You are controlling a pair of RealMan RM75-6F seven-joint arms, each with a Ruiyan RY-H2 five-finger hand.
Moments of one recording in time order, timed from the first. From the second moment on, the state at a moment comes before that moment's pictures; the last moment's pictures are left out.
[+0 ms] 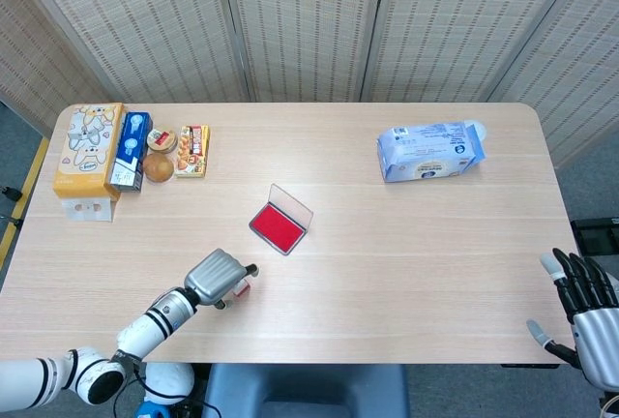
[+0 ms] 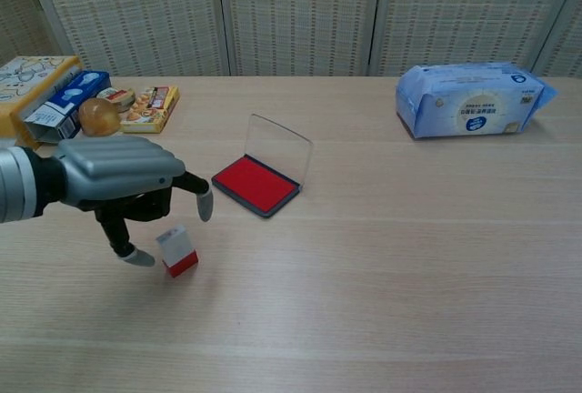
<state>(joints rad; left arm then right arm) -0.81 -1.38 0.01 -1.67 1.22 0.82 0.47 -0.07 -1.07 -0.02 -1.61 -1.76 1.74 0.03</state>
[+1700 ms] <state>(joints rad) -0.81 -1.47 0.01 -1.54 1.24 0.81 0.41 -0.09 -1.07 -0.02 -1.59 -1.78 1.77 0.05</state>
